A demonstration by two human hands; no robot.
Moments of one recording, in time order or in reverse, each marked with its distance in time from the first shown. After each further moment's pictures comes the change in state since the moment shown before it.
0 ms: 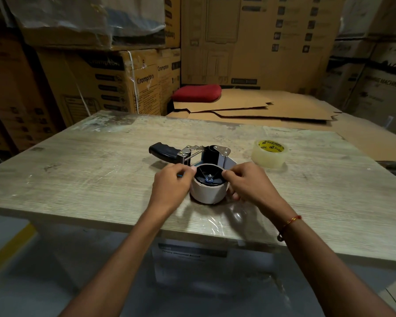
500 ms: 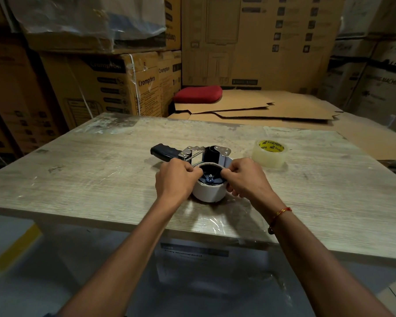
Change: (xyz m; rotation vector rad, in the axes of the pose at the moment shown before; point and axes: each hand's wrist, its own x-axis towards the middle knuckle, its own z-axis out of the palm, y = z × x) left_hand 0.010 0.024 0.003 0.295 0.070 -0.062; right_hand 0.005 -0.016 0.002 -0.041 0.054 0.039
